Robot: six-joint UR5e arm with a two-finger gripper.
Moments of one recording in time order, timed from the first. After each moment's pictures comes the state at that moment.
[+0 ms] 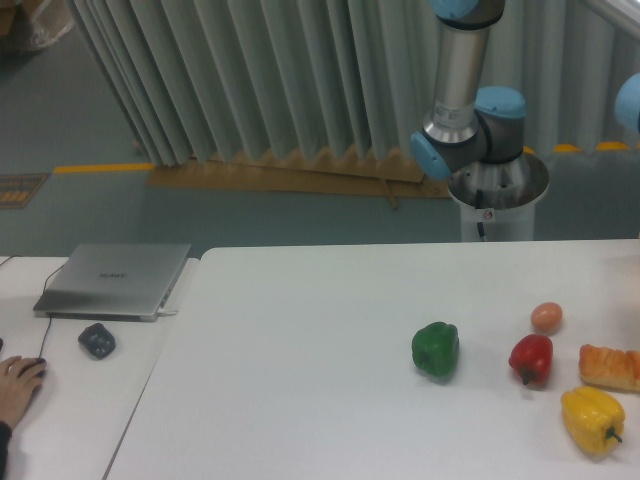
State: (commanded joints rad) arm 2.80 -1.85 -1.53 -1.23 1.63 1.53
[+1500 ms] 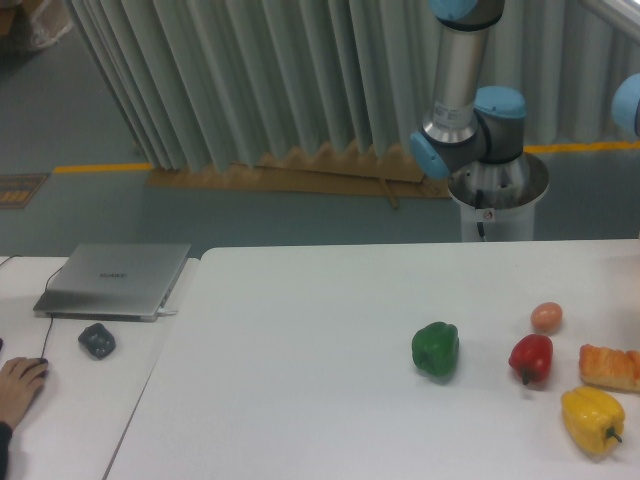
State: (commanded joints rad) arm 2.79 -1.84 -1.54 -1.23 1.54 1.54
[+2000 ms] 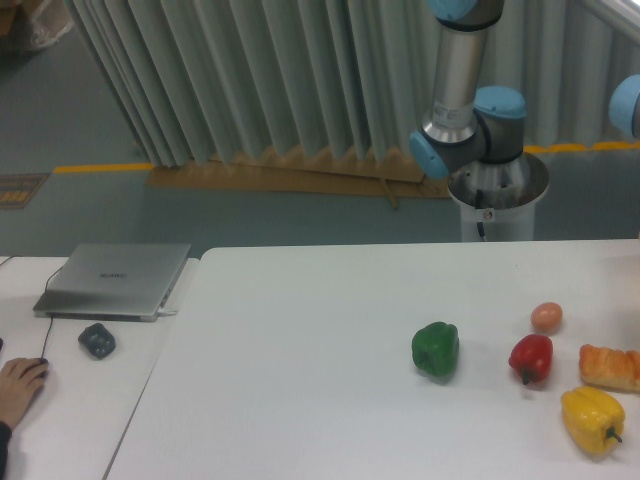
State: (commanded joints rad) arm 2.76 -1.85 -1.52 -1.22 1.53 1.54
